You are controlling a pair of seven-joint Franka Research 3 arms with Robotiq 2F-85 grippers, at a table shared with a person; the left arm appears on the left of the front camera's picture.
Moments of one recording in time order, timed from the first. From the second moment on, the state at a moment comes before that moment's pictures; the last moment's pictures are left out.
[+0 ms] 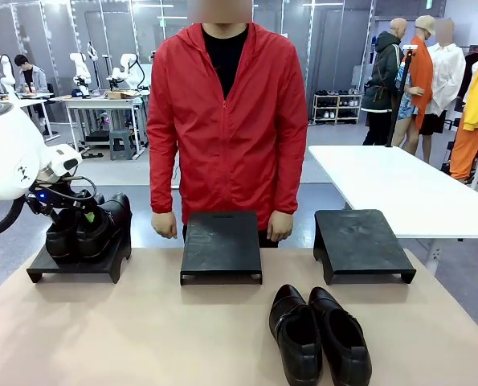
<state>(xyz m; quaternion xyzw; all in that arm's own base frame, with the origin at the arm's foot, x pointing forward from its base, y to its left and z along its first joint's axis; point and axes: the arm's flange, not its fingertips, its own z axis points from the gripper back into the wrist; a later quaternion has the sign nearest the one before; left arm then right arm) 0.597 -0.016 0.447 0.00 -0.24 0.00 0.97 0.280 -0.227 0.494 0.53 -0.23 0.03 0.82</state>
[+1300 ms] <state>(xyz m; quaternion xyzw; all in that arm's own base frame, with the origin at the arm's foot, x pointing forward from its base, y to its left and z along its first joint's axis) 0.518 0.034 0.521 -0.15 -0.22 -0.08 0.96 0.281 -0.227 0.493 0.53 -0.23 0.03 0.82</state>
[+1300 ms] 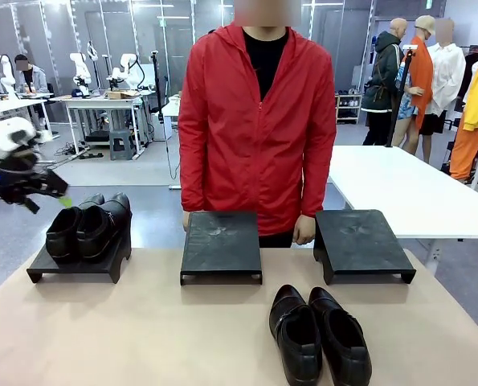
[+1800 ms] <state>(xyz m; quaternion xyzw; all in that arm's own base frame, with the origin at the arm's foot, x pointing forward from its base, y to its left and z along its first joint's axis) 0.384 0.175 0.499 -0.42 -0.19 -0.11 0.88 0.281 -0.227 0.493 0.53 -0.23 0.03 0.82</state>
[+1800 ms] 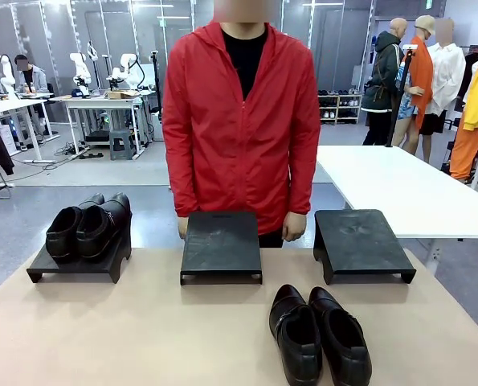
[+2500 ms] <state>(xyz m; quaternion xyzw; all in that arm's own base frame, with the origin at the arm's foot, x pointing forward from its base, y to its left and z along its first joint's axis) 0.319 0.208 0.399 -0.58 -0.15 -0.01 0.80 0.281 -0.227 0.493 0.53 -0.23 0.03 0.82</state>
